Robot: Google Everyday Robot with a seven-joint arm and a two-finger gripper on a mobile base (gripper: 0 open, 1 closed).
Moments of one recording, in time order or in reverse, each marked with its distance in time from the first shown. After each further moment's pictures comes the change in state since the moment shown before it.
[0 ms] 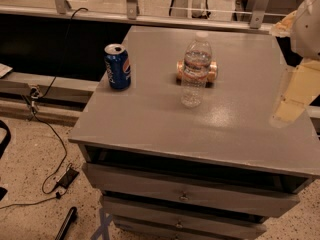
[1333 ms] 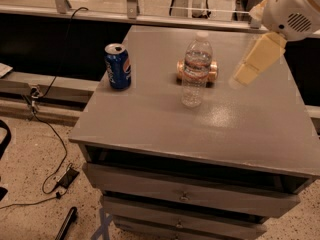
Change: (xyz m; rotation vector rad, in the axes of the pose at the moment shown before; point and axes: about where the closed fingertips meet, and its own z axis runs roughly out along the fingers) arm -0.043 -0.071 0.029 0.041 -0.238 0.153
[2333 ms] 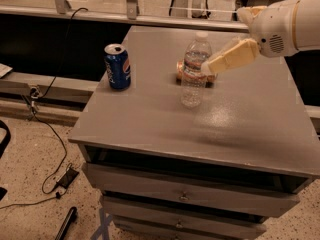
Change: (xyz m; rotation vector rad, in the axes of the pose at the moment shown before) arm -0.041 -0.025 0.036 0.065 -0.519 0.150
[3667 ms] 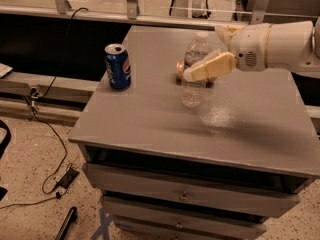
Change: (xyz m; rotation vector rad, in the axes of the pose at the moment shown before) arm 0.015 0.011 0.053 -0.108 -0.153 0.107
